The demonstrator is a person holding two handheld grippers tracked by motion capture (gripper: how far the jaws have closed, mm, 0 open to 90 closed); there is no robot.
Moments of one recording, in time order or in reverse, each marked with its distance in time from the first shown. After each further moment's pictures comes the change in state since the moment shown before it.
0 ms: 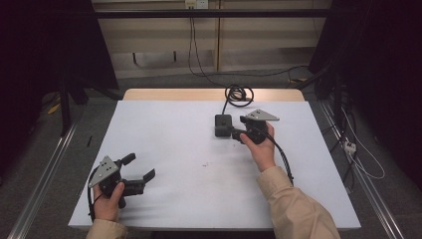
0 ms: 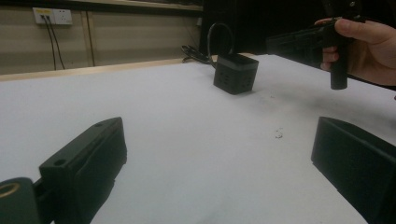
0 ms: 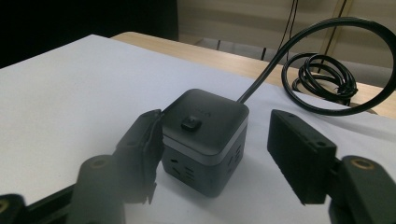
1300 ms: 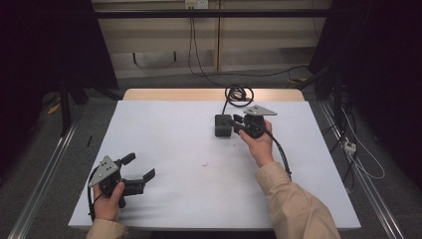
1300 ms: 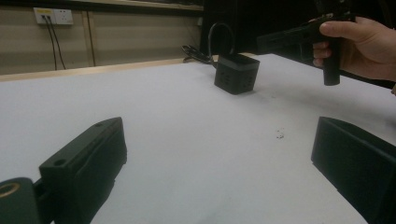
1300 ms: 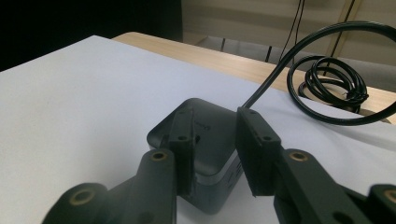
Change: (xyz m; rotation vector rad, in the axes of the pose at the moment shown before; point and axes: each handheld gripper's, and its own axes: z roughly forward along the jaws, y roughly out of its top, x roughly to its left) left arm 0.000 0.000 0.001 -0.002 0.002 -0.001; right arm -0.005 0.008 0.012 0.013 0.024 0.007
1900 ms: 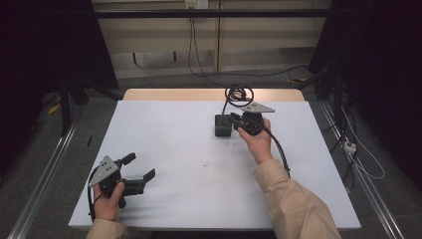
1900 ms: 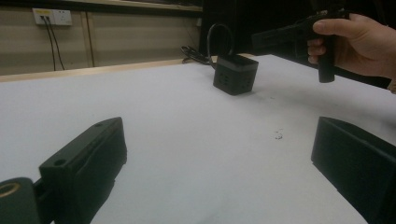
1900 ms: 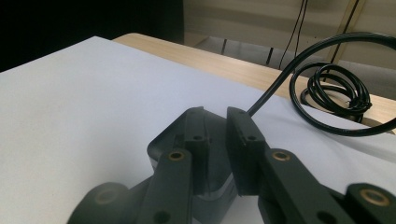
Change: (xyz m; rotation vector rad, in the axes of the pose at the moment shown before) left arm 0.000 0.000 0.000 -0.002 -0.002 0.000; right arm 0.001 0.007 0.006 0.004 0.006 -0.014
